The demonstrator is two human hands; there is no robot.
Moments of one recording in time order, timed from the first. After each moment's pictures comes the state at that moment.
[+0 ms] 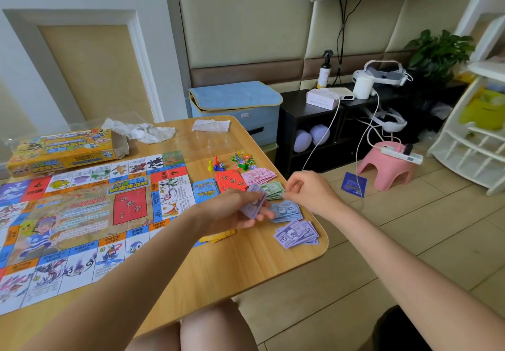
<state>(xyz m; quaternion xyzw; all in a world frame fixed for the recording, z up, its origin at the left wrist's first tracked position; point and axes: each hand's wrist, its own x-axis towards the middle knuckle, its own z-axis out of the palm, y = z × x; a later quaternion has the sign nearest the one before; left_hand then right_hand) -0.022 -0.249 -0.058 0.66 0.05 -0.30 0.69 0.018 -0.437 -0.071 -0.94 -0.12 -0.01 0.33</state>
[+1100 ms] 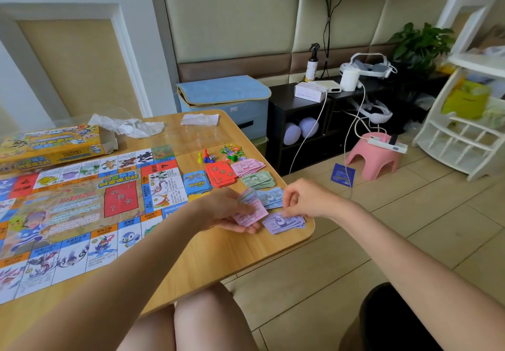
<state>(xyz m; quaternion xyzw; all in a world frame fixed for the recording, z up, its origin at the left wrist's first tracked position) -0.036 -0.254 -0.063 0.77 0.05 -0.31 0.56 -0.013 -0.456 -0.067 -0.94 -0.14 0.16 0.28</state>
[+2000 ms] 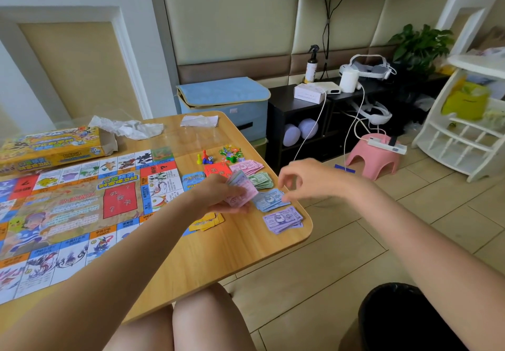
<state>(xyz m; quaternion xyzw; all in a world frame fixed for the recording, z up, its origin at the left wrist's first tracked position) -0.020 -0.248 -0.057 0.74 0.12 -0.20 0.63 0.001 -0.464 -0.030 -0.94 -0.26 0.12 0.17</state>
